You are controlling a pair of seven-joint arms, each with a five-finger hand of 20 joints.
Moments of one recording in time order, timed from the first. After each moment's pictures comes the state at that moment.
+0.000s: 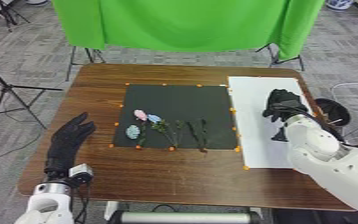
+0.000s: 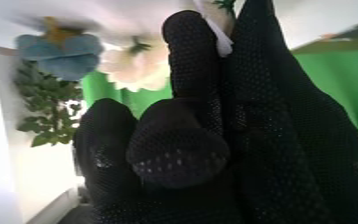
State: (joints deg) left arm 121.5 -63.8 -93.5 -109.2 54.0 10.1 17.4; right arm -62.8 -33.3 35.2 -92.5 -115.5 15.0 32.7
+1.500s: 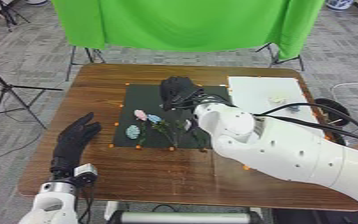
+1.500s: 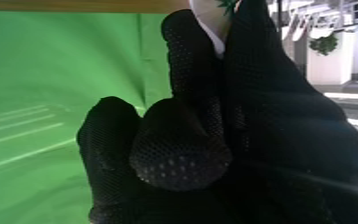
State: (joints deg) left arm 120.6 -63.8 -91.9 -109.0 54.0 9.8 16.8; right arm -35.8 -55.2 9.0 -95.1 -112.2 9.8 20.7
